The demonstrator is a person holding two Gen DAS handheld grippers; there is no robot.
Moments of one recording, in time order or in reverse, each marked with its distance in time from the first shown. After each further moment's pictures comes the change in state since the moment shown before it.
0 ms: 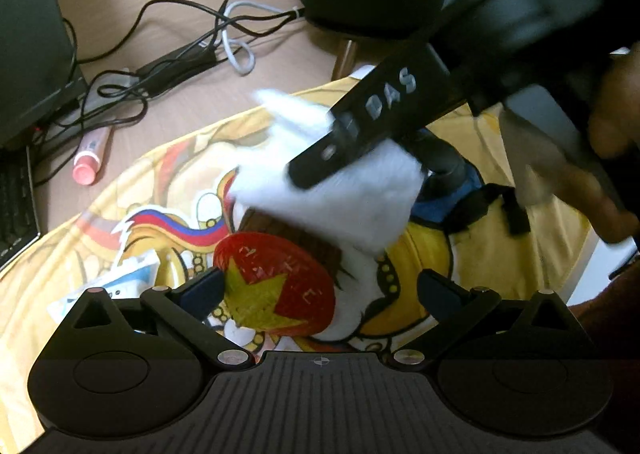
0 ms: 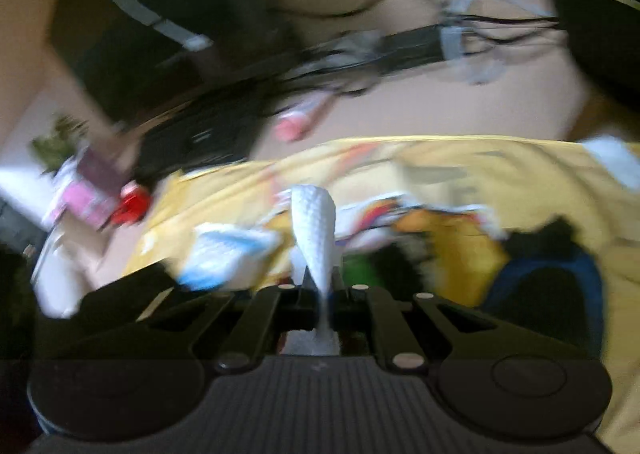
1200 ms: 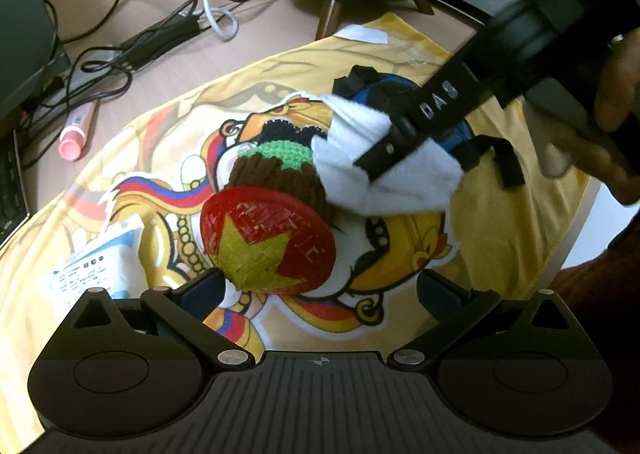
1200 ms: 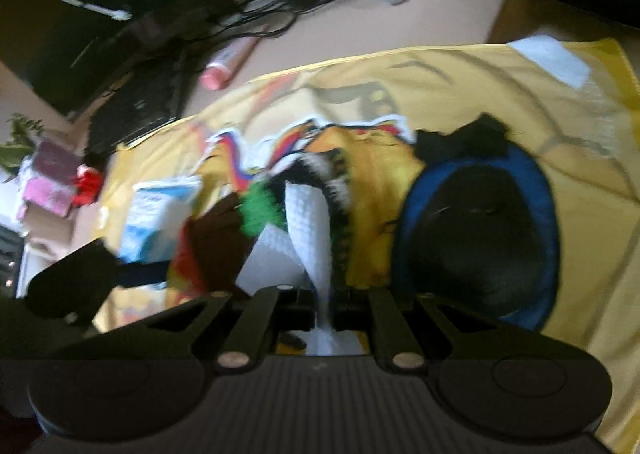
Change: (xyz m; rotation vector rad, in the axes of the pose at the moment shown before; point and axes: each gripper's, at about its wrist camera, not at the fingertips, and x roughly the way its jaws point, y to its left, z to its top) left arm 0.020 -0.007 -0.006 0.004 0.099 0.005; right arm 0.007 -0.031 -0.029 0.085 0.131 -0.095
